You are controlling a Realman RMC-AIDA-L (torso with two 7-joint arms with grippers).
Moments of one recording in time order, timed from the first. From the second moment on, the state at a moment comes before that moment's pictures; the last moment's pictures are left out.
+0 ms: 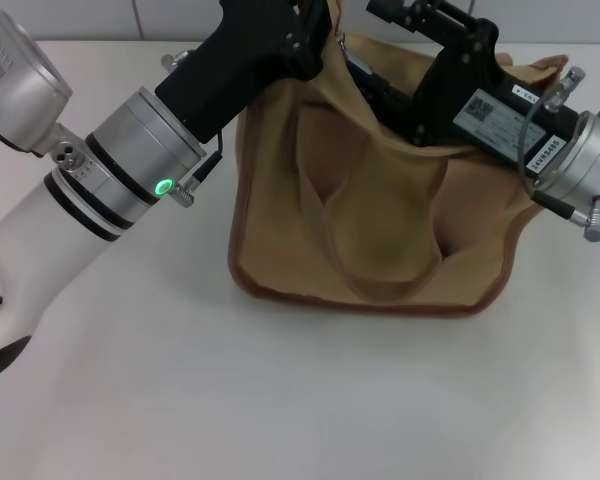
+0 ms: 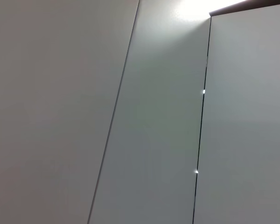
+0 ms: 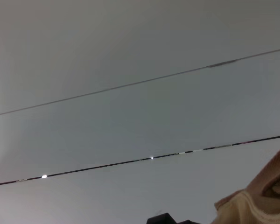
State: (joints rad) left arm -0.79 -2.08 0.19 -0.15 1.68 1.58 -0.60; right arm 0.72 2.09 -0.67 -0.11 -1.46 -1.58 2.43
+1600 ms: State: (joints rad) left arm -0.79 -2.08 0.16 -0.15 1.68 1.56 -0.60; right arm 0.69 2.08 -0.75 -0.20 -1.45 -1.56 2.41
